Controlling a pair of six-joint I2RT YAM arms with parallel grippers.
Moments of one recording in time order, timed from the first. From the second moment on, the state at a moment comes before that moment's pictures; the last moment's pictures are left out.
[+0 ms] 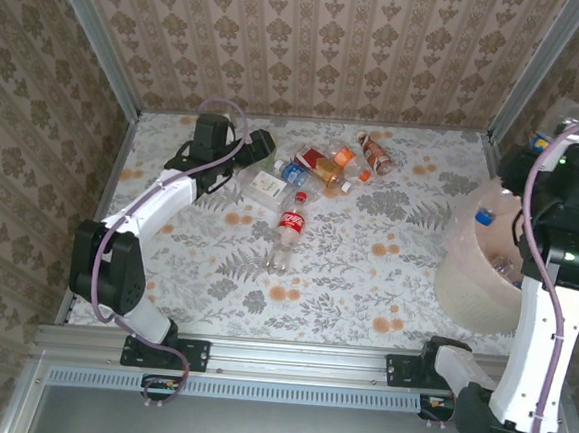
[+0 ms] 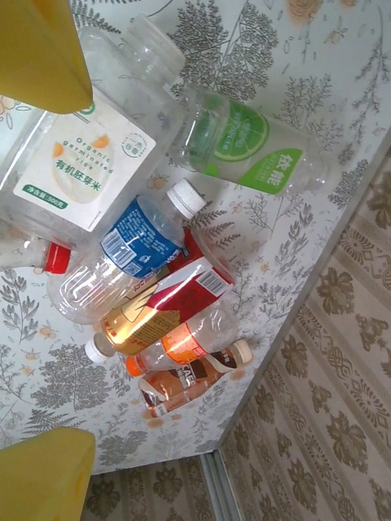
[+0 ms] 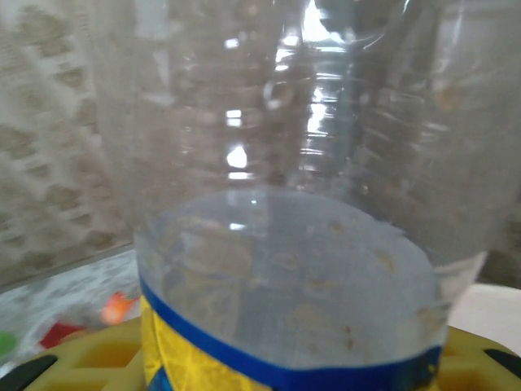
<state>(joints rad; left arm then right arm) -0.36 1.59 1.24 -0.22 0.20 -0.73 -0.31 1.02 1.64 -0.95 0.09 0.16</state>
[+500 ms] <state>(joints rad) -0.33 1.64 1.32 -0.31 0.24 -0.75 -0.48 0.98 1.36 -1.14 0.25 0.06</state>
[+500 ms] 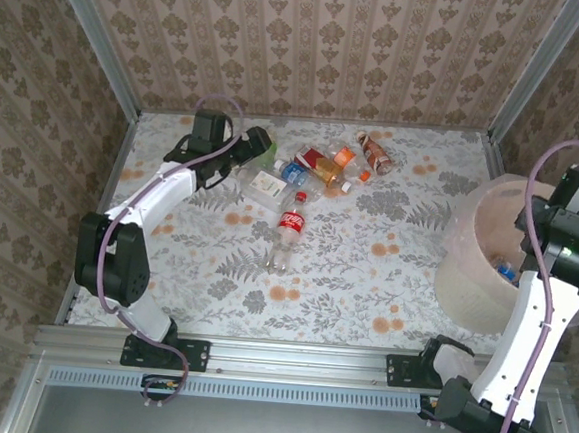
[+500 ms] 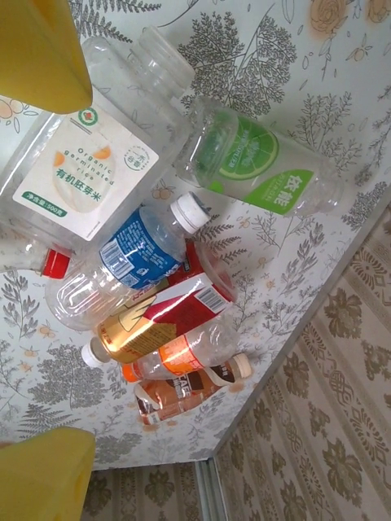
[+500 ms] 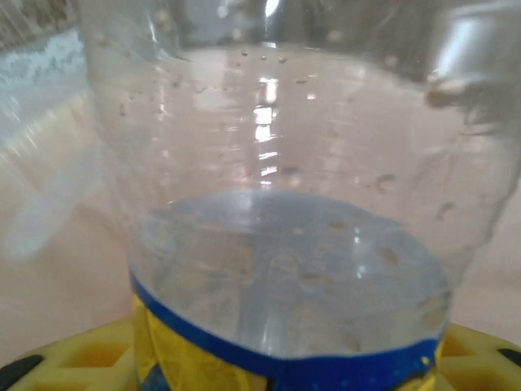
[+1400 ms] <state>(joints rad) -0.33 1.64 1.31 -0.40 0.22 -0.75 -0.48 0.90 1.25 -1.09 0.09 0.14</state>
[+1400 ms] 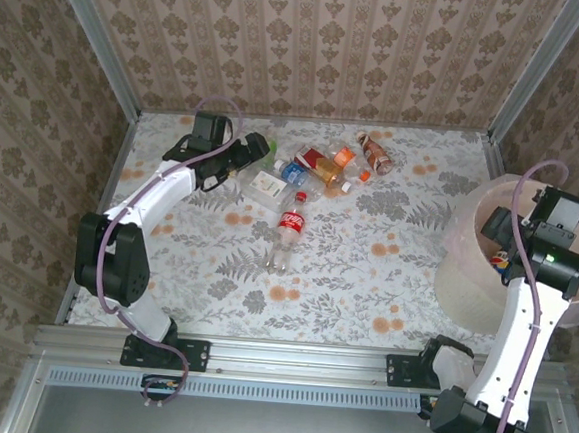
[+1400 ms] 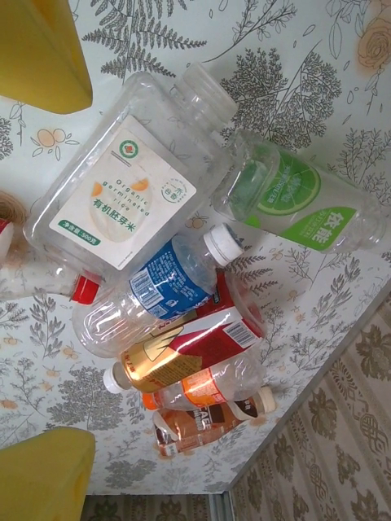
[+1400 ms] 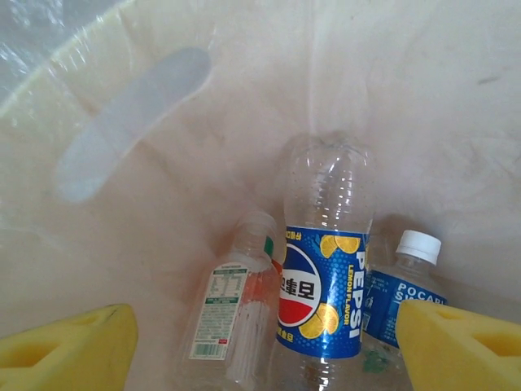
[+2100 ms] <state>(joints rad) -0.30 1.67 1.29 -0.45 0.19 -0.77 -0.22 0.77 1.18 -0.65 -0.19 0.32</state>
